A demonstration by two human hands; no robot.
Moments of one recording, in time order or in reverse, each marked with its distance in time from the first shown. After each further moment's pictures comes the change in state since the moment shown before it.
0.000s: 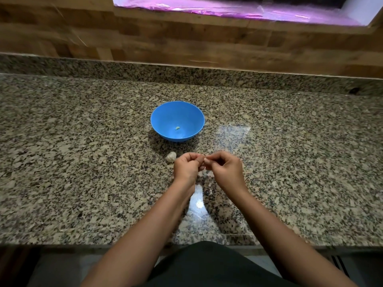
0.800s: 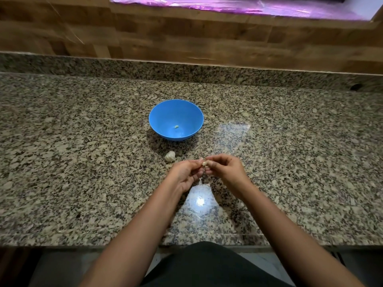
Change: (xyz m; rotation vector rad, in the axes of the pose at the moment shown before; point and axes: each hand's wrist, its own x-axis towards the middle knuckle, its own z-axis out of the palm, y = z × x) left_hand 0.013 0.004 -0.016 -0.028 -0.100 -0.371; right_hand 0.013 0.013 -0.014 0.318 -0.212 0.369
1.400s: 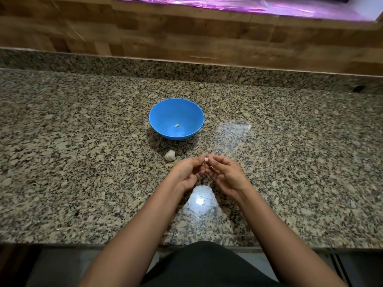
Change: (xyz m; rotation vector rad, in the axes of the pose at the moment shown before) left_hand -0.003 0.001 0.011 -0.060 -0.074 0.004; right_hand 0.001 0.002 0.003 0.554 -0.010 0.160
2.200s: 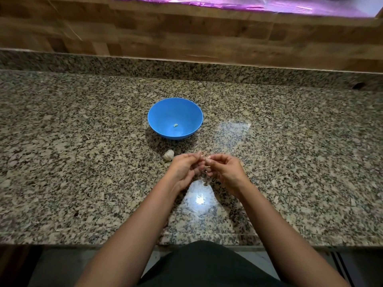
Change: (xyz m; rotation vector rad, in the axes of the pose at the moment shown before) left_hand 0.002 0.004 -0.005 -0.017 -0.006 0.101; right_hand 0.000 -0.005 -0.002 -0.361 -0.011 -0.104
